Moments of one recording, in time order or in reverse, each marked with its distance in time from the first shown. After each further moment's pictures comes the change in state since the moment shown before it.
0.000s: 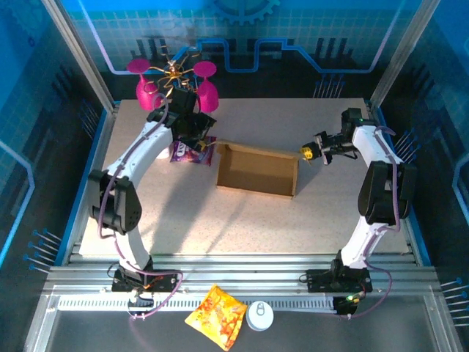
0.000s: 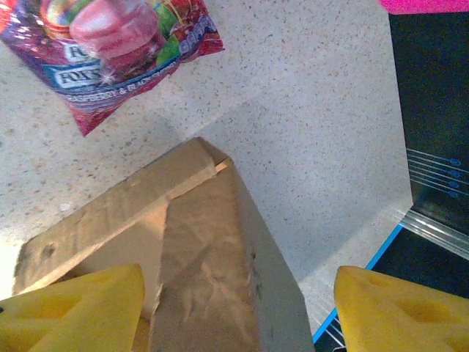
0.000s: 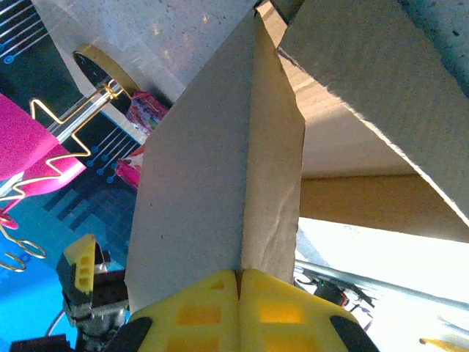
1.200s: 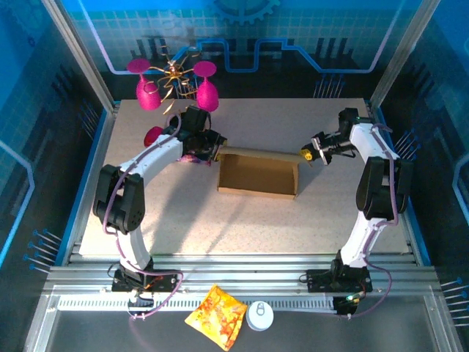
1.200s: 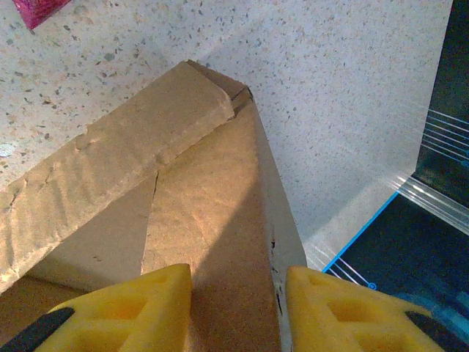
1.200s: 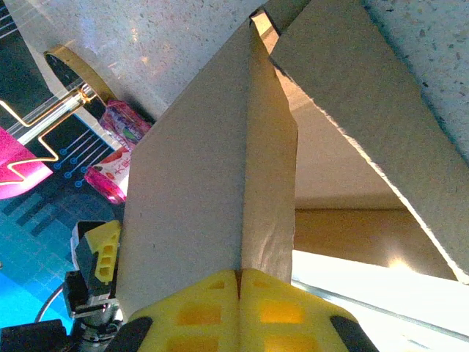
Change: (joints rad) left arm -0.058 0.005 -0.225 0.254 0.127 -0.148; right arm 0.010 0.054 0.044 -0.034 0.057 -0.106
